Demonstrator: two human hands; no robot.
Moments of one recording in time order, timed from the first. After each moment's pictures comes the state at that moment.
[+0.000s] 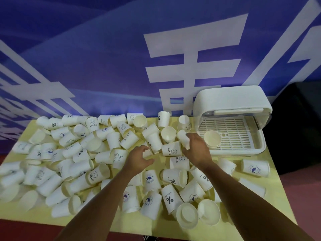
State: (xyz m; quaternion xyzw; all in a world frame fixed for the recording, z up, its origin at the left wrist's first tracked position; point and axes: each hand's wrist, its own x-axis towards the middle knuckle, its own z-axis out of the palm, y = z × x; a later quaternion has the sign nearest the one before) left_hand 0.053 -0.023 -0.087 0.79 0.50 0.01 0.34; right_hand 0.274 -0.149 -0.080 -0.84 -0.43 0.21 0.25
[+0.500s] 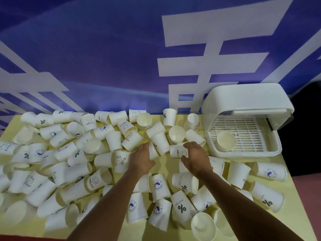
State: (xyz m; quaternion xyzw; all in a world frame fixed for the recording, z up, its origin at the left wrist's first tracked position) left_hand 0.054 0.022 -0.134 0.84 0.48 -0.09 0.23; right_hand 0.233 -0.120 -0.116 -0.85 -0.44 0.22 0.18
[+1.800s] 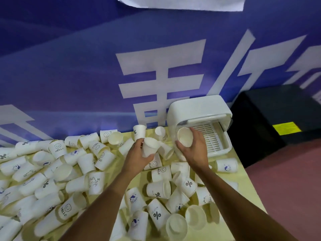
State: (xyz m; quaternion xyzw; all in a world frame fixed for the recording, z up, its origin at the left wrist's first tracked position) left_hand 0.137 -0.016 -0.061 0.82 0.39 0.11 0.41; right_hand 0.301 -0.178 -0.035 -0.87 -0.27 0.07 0.41
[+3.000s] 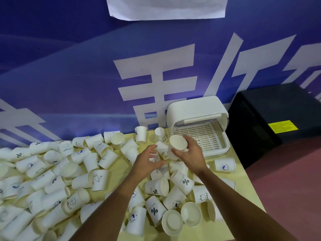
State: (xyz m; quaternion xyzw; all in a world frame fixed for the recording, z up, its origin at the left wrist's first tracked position) left_hand 0.142 -0.069 -0.046 0.78 0.37 0.08 0.50; right_hand 0.299 -0.206 -0.036 -0.81 -0.27 0.22 0.47
